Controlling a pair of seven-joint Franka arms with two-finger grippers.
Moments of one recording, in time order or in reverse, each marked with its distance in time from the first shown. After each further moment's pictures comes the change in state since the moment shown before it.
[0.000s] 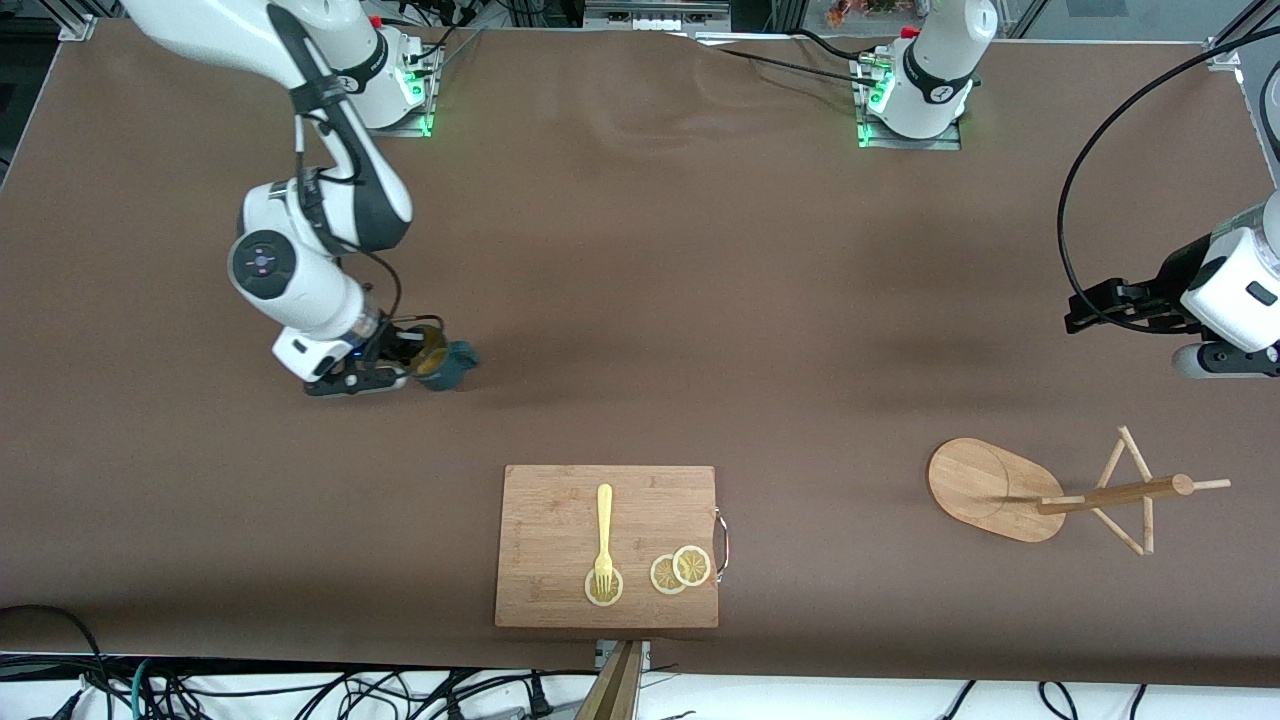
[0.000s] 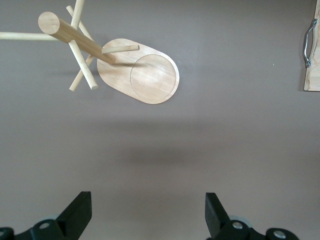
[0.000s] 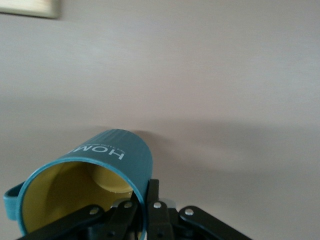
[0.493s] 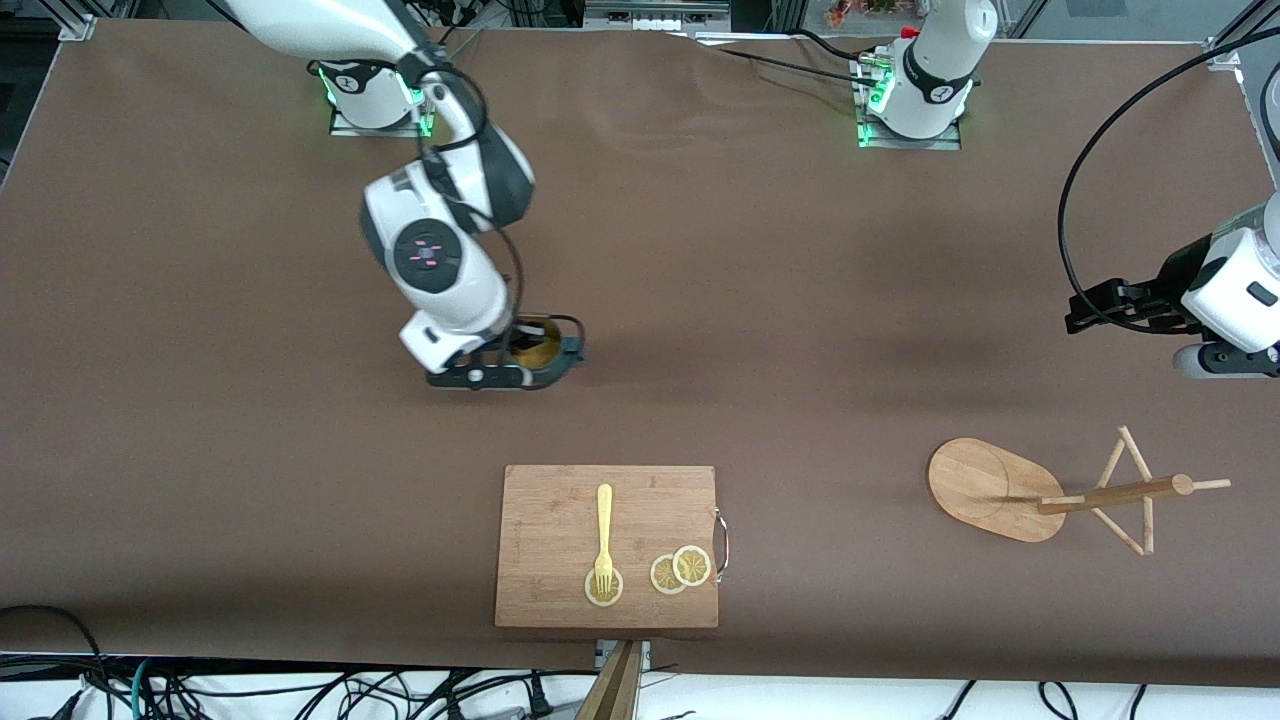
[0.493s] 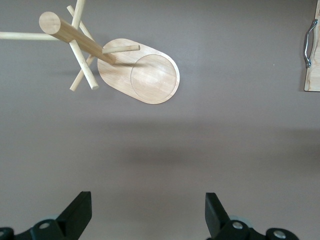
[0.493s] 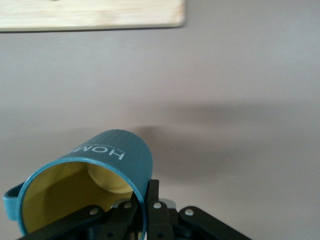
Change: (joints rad) left arm 0.001 0.001 0.001 0.000 0.000 0.000 0.000; right arm 0.256 0.189 0.004 0.395 0.001 -0.242 0.402
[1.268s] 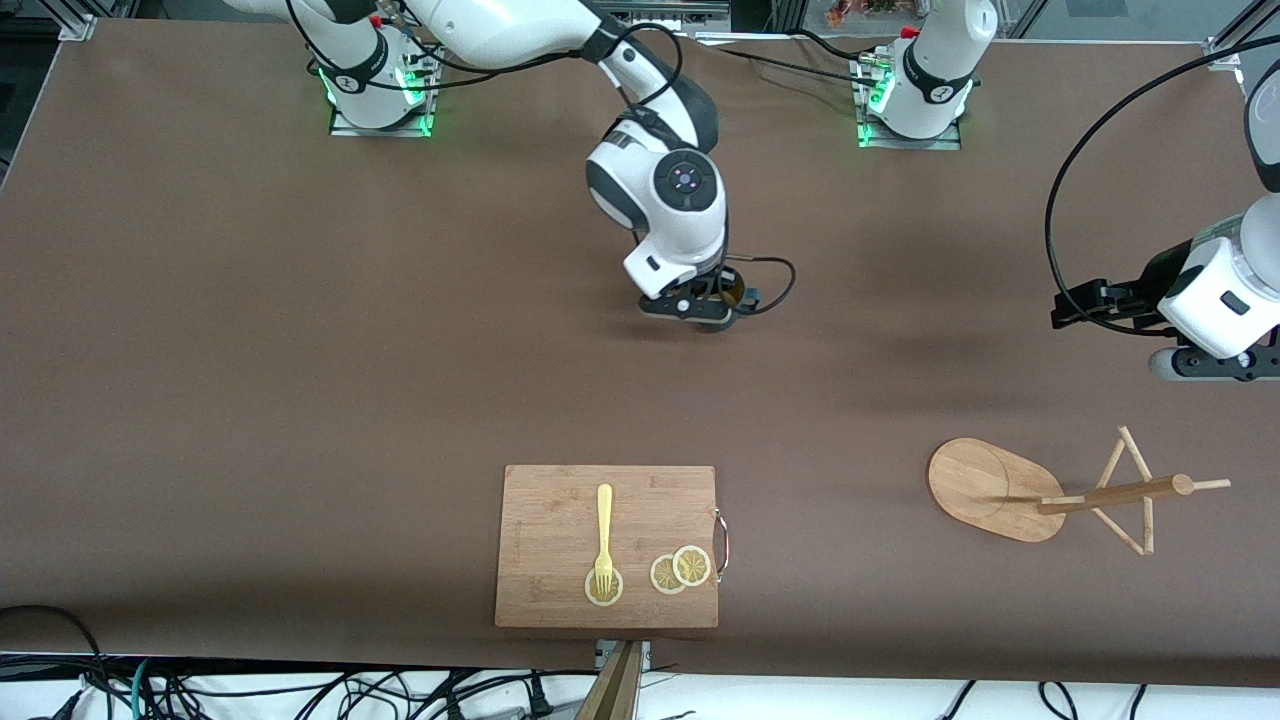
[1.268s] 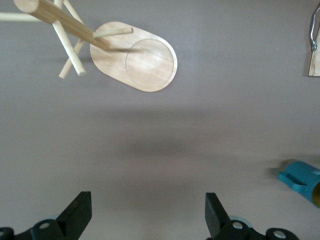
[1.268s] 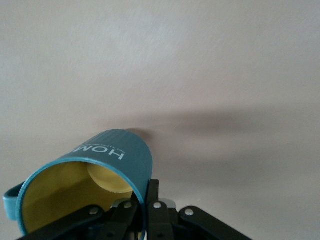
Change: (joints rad) left arm -0.008 0.022 -0.008 0.000 -0.006 -0.049 0.003; right arm 0.353 0.287 -0.006 0.323 0.052 0.065 0.389
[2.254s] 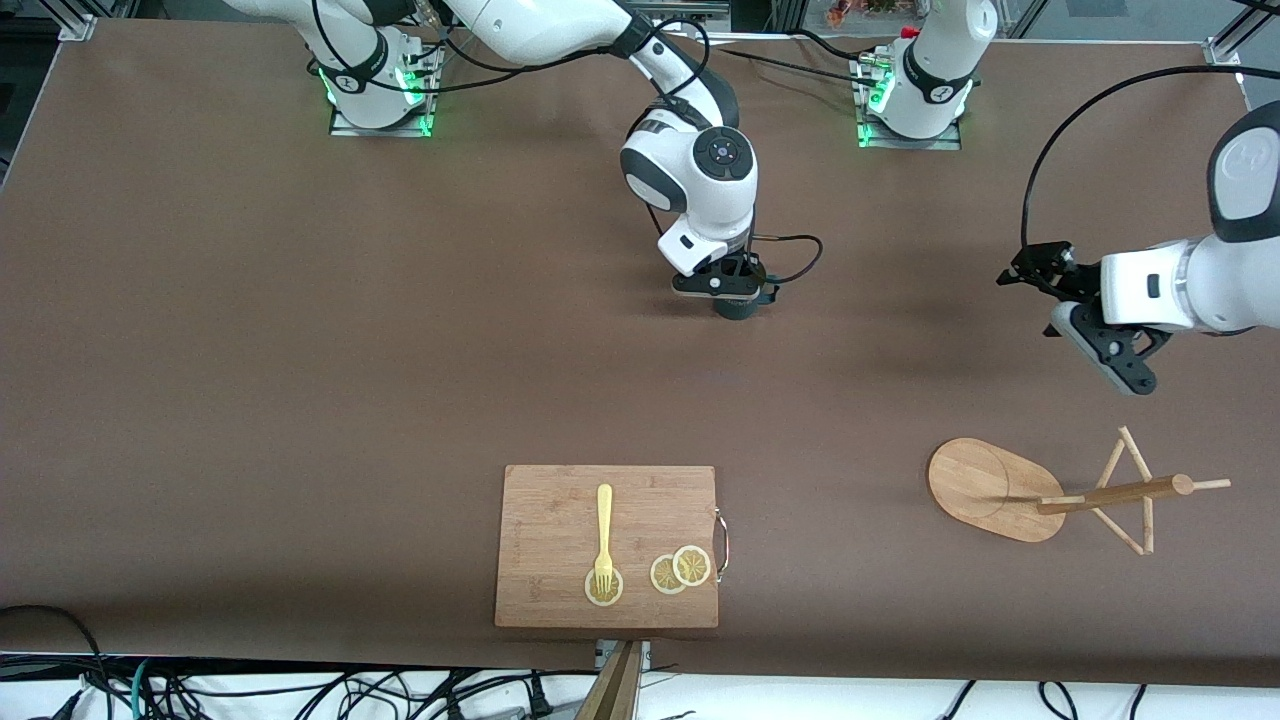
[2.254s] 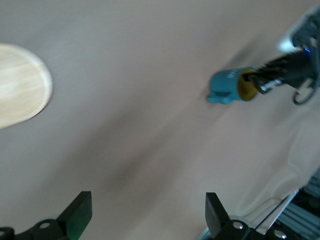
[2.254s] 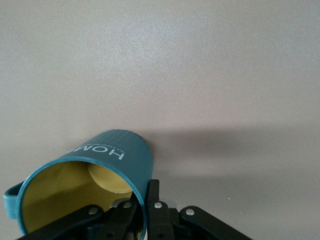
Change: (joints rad) left arm 0.040 0.016 0.003 -0.175 -0.245 -0.006 0.861; right arm 0.086 0.051 -0.031 0.011 -0.048 0.072 0.049
